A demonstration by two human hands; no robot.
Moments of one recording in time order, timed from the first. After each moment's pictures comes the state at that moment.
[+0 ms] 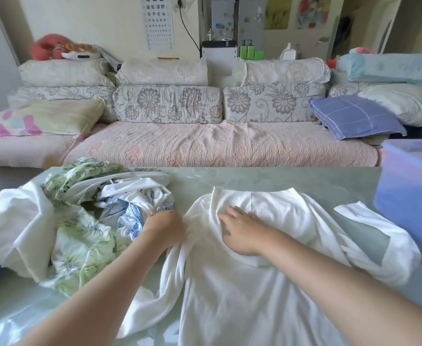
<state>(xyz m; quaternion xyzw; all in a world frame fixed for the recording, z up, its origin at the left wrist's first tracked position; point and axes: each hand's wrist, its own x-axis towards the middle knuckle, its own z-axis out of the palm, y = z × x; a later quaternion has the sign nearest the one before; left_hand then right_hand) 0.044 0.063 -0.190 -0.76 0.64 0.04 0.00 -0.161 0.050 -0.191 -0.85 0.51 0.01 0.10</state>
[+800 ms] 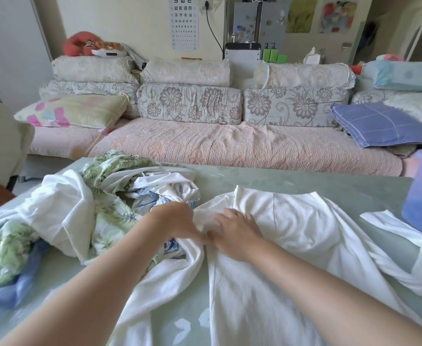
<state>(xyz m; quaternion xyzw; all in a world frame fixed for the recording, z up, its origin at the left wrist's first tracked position) 0.087 0.106 -0.137 -0.71 0.69 0.10 0.09 -0.079 0.074 -0.203 -0.86 0.51 -0.03 0.02</state>
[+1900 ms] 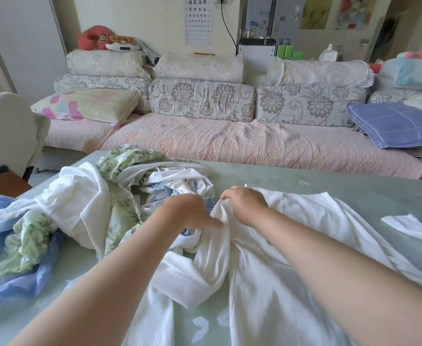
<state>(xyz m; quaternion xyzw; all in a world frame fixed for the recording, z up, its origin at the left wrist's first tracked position) 0.101 0.097 -0.138 -0.72 0.68 0.11 0.08 -0.053 0.016 -0.178 -0.87 0.48 -0.07 0.03</state>
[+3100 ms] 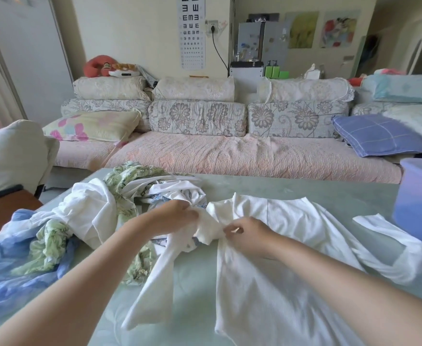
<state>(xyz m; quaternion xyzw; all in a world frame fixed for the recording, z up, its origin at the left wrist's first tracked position) 0.105 0.171 -0.098 -0.72 0.65 0.21 -0.13 -0.116 0.115 -0.169 -0.79 0.51 -0.17 0.31</state>
